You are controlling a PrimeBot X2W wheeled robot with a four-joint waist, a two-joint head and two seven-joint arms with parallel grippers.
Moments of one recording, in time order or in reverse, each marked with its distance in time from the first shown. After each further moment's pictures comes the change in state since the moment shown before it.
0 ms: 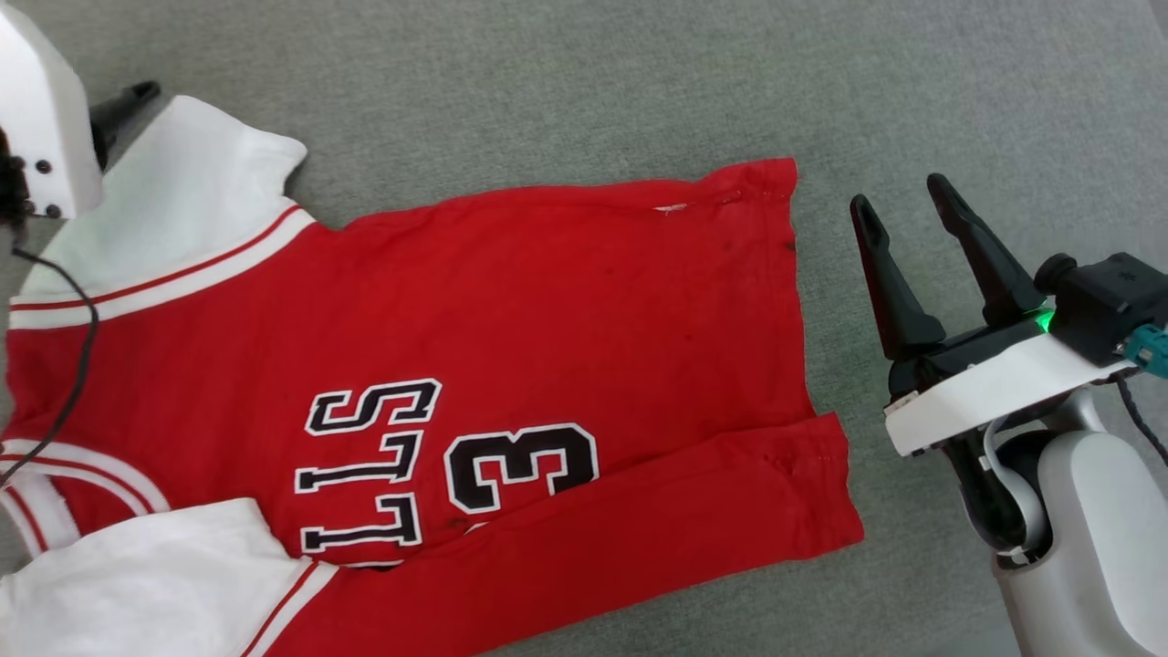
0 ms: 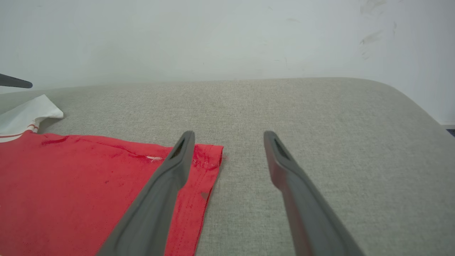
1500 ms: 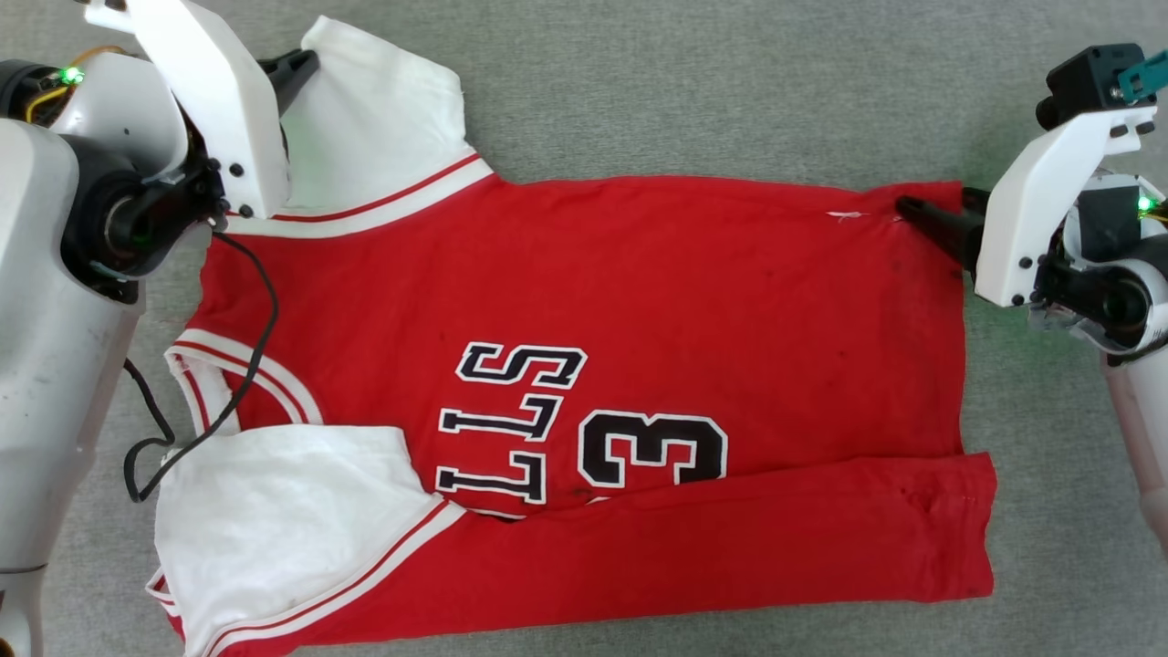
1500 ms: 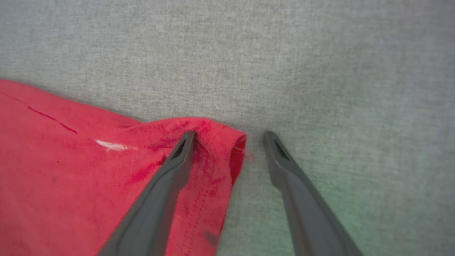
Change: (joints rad) left arm -0.002 -0.172 -0.050 -0.058 -0.025 0.040 -0.082; right arm -0.398 -0.143 0.050 0.407 0.271 0.000 0.796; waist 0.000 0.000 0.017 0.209
